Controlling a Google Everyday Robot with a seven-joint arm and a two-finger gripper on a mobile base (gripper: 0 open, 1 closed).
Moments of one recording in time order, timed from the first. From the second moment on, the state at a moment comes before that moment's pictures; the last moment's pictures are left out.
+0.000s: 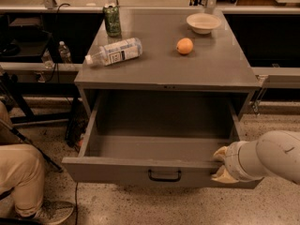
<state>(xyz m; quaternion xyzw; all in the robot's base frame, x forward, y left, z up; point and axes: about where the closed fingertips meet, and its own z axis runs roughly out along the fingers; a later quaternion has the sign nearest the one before) 0.432 -0.213 0.666 -0.62 0.75 -0.04 0.23</state>
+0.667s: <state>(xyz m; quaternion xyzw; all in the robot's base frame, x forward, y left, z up) 0.443 -0.253 0.715 -0.60 0.75 -0.08 0.25</state>
